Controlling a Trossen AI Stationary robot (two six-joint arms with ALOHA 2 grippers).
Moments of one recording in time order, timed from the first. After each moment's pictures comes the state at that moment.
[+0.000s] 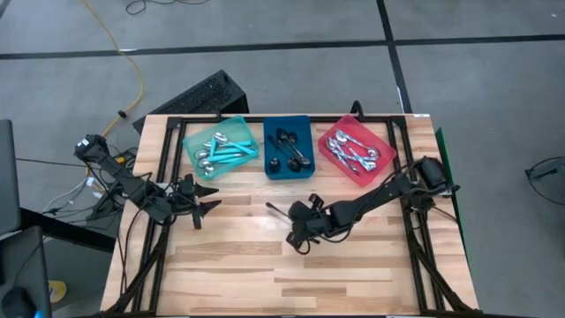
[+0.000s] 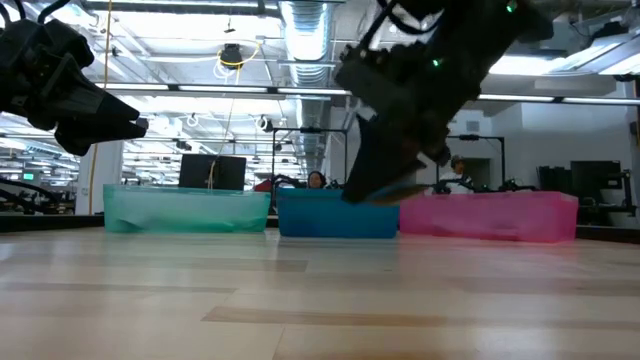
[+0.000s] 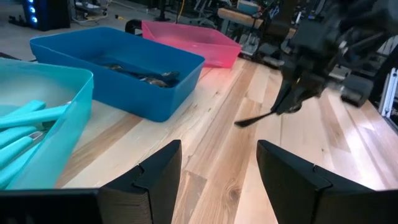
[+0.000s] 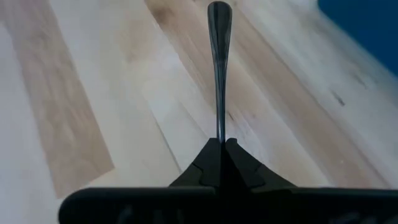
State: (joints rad) left arm -0.65 0.35 0.07 -0.12 -0.92 -0.57; right arm 0.31 1.88 1.14 -0.23 0.47 0.73
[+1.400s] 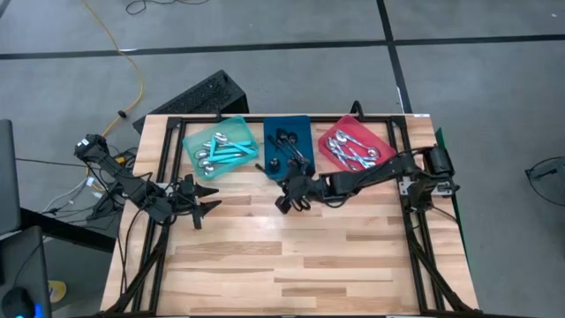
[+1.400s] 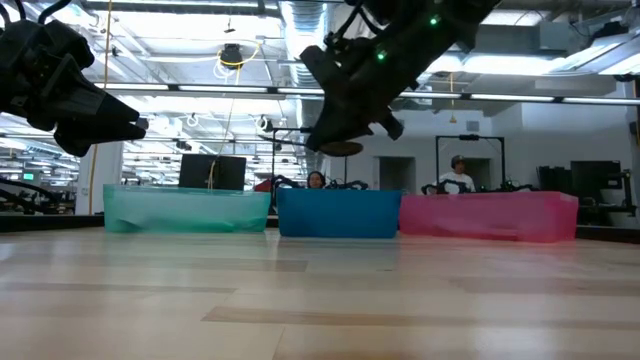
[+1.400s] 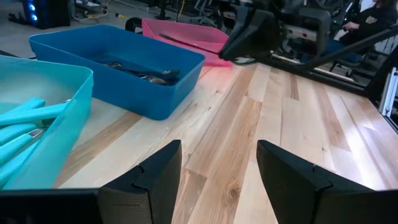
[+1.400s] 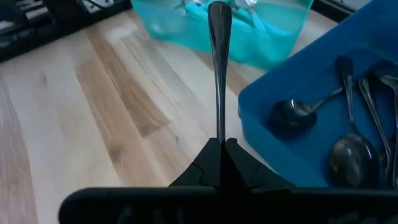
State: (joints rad) left arm -0.65 0.36 0.07 -0.12 -0.92 -0.58; right arm 0.08 1.79 1.14 -0.04 0.47 0.51
